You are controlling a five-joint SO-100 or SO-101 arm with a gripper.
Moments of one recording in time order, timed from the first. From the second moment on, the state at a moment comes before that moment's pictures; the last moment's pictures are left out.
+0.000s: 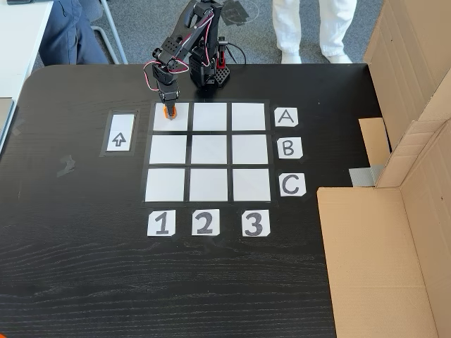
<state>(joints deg) 39.6 109.1 137.5 60.2 26.4</state>
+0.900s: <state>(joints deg) 44.8 119.6 127.9 62.7 25.4</state>
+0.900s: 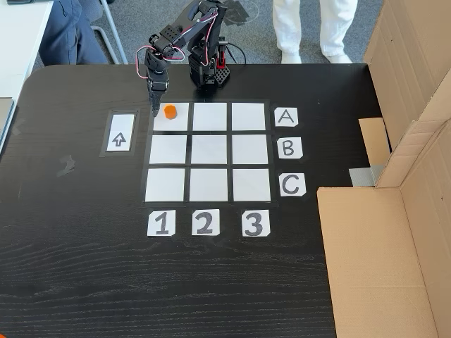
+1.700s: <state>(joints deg) 73.9 157.5 122.7 76.5 14.3</state>
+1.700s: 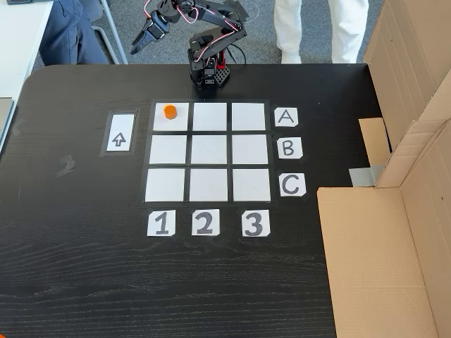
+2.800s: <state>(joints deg) 92.7 183.9 152.6 79.8 5.0</state>
